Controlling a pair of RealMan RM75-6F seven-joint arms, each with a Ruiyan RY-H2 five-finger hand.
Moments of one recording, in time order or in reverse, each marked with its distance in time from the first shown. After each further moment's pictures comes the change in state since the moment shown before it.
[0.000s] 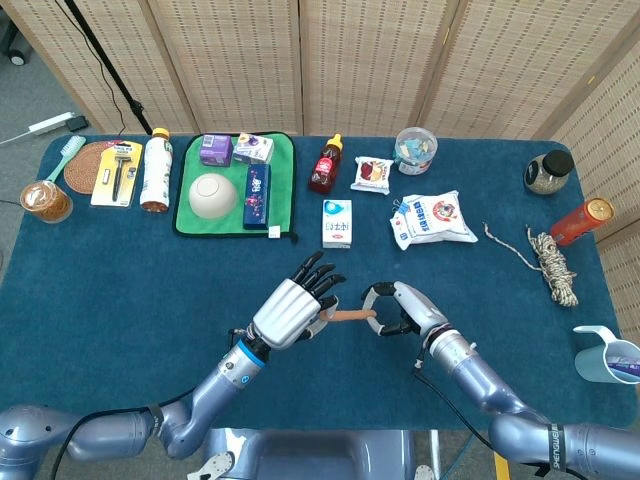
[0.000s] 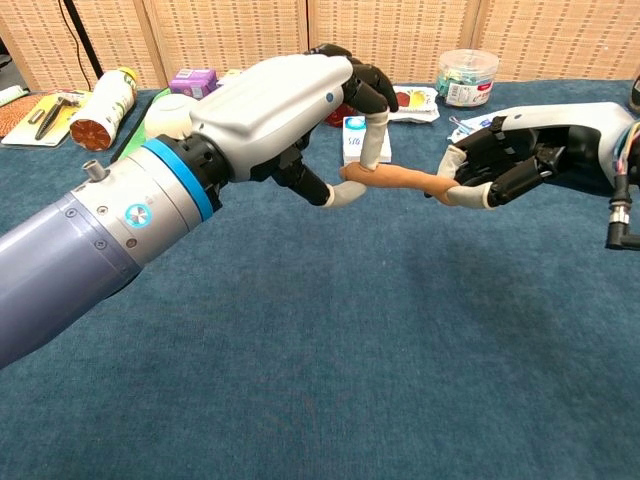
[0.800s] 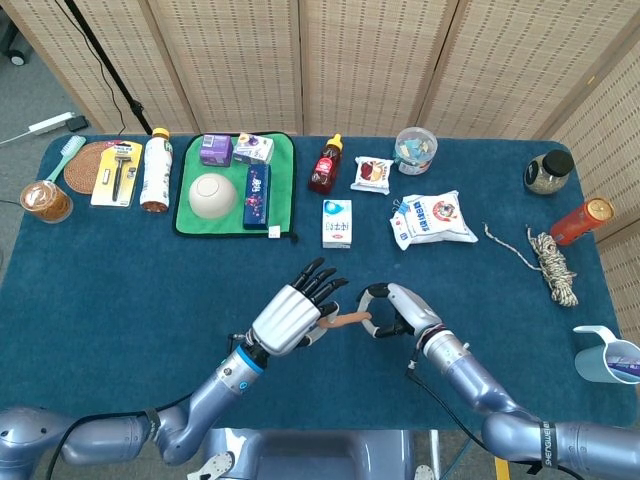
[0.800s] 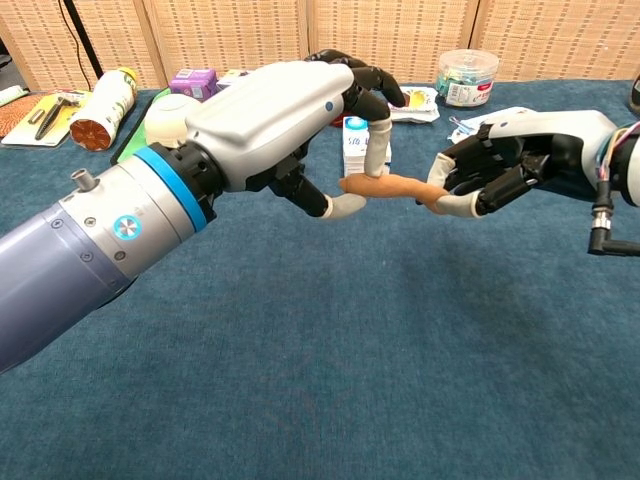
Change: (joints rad) left arm 0.016 0.011 0.020 -0.033 0.018 0.001 0.013; right arm 0.023 -0.028 -0.005 0.001 0.042 0.010 -0.058
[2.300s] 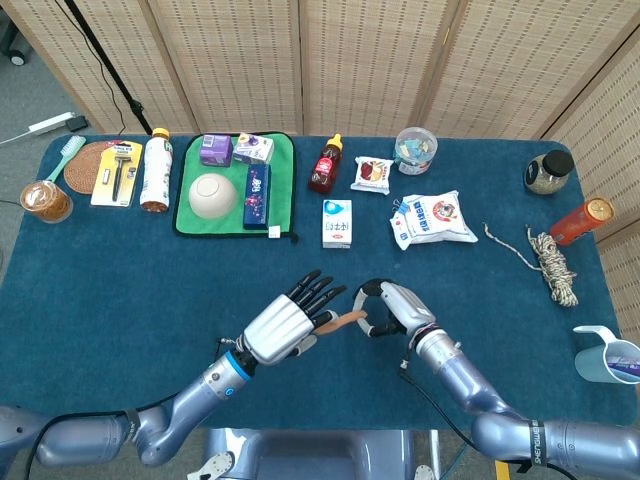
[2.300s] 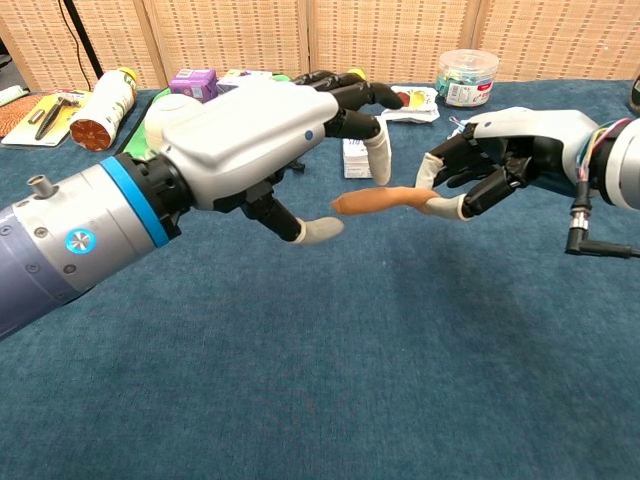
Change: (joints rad) left arm 0.010 0.098 0.054 -0.062 0.047 -0.044 0.004; right arm 0.024 -0.043 -0.004 -0.001 0.035 0.055 -0.122
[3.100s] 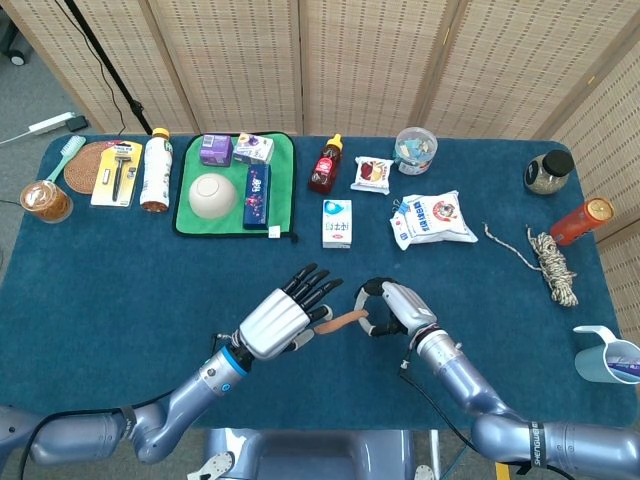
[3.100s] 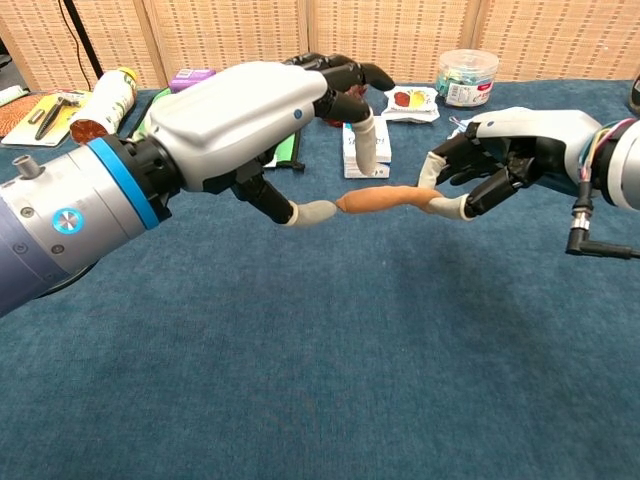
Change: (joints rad) left arm 0.006 0.035 -0.017 -0.024 -0.001 0.006 -0.014; right arm -0.011 -0.007 0.000 0.003 -0.007 0.020 -0.023
